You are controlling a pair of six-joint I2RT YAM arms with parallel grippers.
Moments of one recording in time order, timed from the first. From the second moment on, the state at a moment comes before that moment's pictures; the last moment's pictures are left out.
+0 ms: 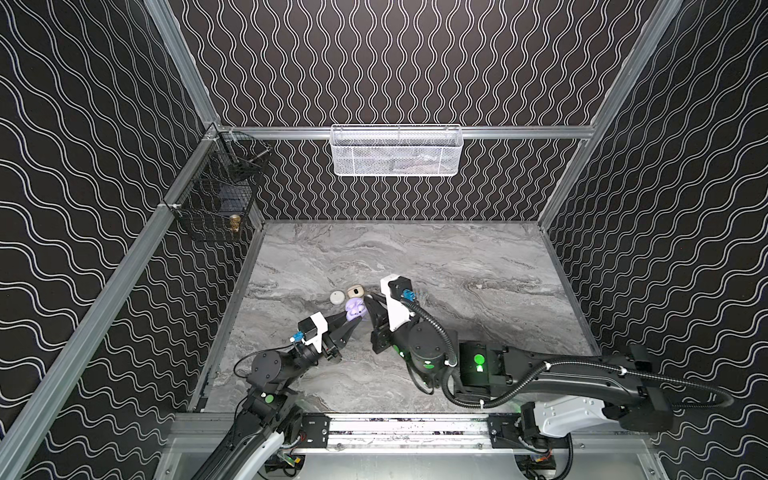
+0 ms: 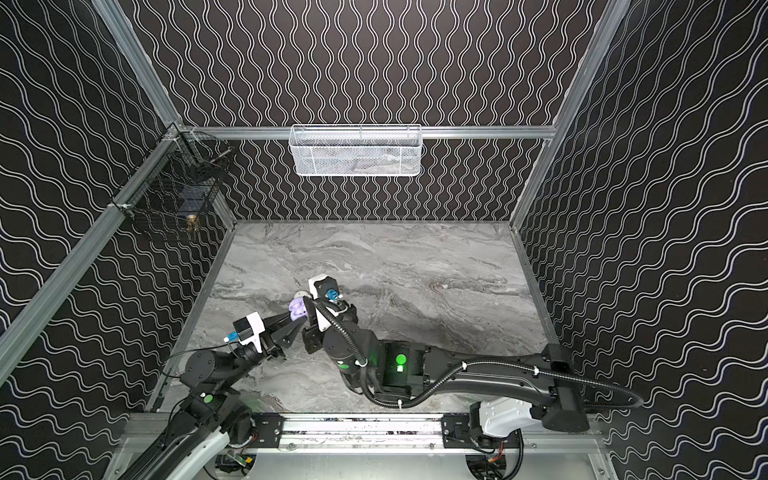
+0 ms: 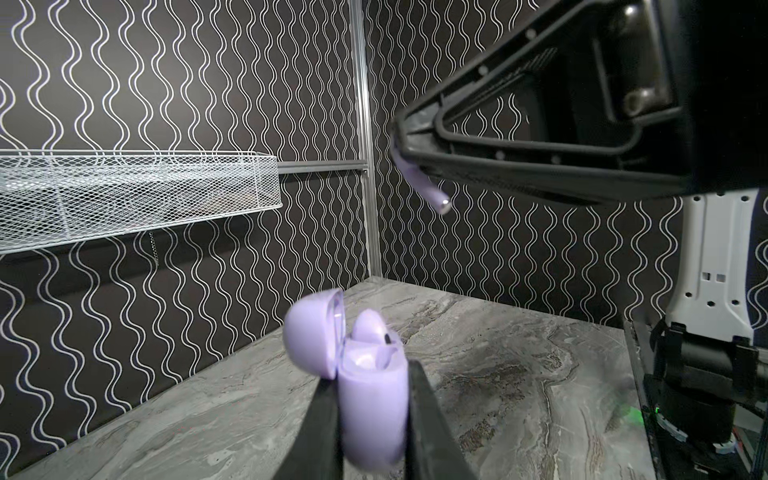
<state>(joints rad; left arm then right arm) -0.48 0.32 0.18 0.48 0.43 -0.07 1.45 1.41 1.27 0.03 0.77 0.25</state>
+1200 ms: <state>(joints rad) -0.48 0.24 0.28 0.23 0.37 -0.15 1.43 1.51 1.17 0.33 0.72 0.16</state>
